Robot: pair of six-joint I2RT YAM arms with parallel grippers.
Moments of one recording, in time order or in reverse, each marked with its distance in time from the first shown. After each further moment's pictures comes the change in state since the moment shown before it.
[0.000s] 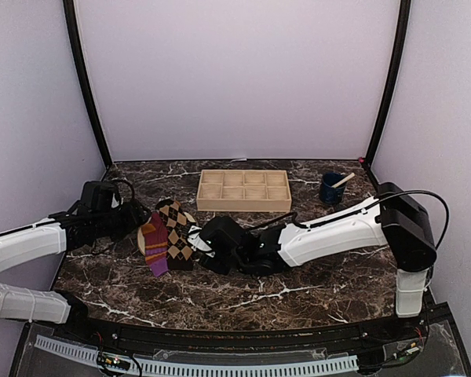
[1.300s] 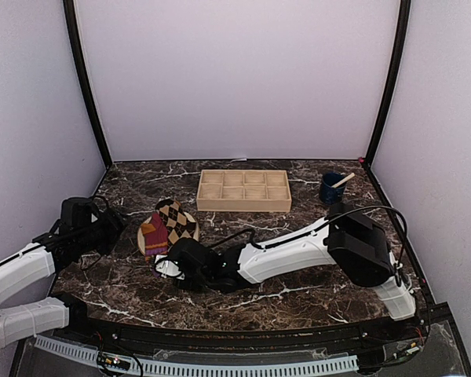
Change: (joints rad) left arm 0.157 -0.272 -0.195 -0.013 0.049 -0.231; right arm 0.088 0.290 0.277 0.032 -0.135 -0.196
